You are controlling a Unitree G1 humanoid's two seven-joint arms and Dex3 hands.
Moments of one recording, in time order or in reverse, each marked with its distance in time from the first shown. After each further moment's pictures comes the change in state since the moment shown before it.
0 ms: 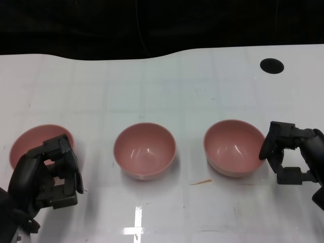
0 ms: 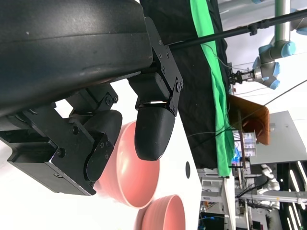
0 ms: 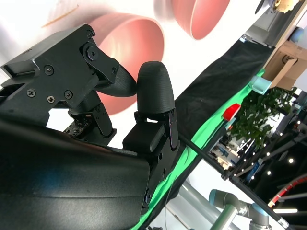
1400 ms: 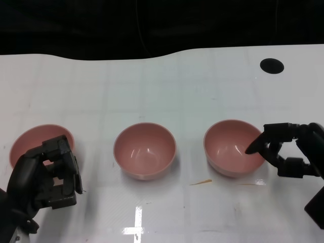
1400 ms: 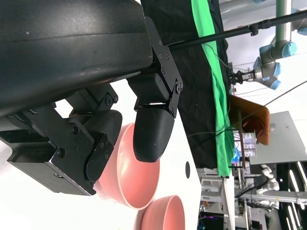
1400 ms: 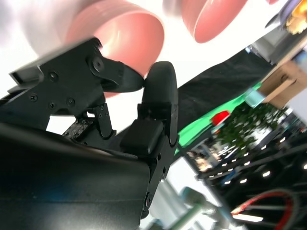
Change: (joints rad) left arm -0.002 0.003 0.004 0.010 -0.009 0.003 -0.010; right arm 0.023 -0.090 0.054 -0.190 -0.271 0.003 -0.216
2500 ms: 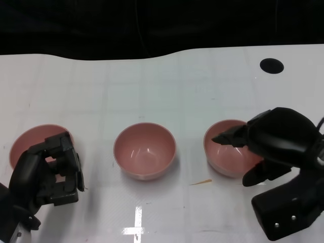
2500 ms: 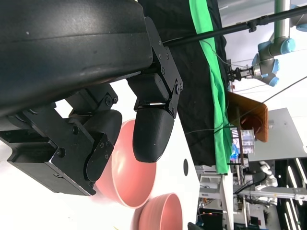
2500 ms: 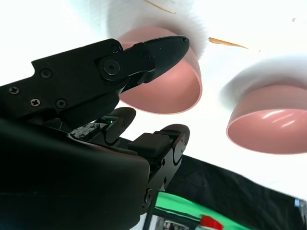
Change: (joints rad) left arm -0.012 -0.003 -0.002 -0.012 0.004 0.019 -0.006; right arm 0.012 -0.172 0.275 -0.783 -0.422 0.695 0.415
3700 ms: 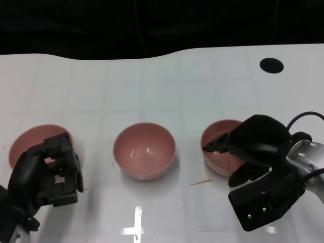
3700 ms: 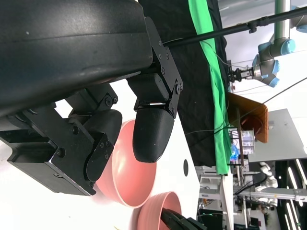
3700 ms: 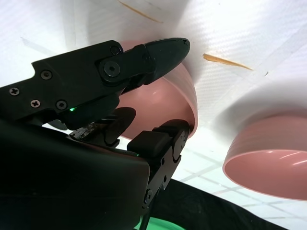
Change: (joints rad) left arm 0.015 0.000 -0.001 -0.028 -0.003 0.012 0.008; right arm -0.157 0.092 0.189 0.353 -0.047 0.005 -0.172
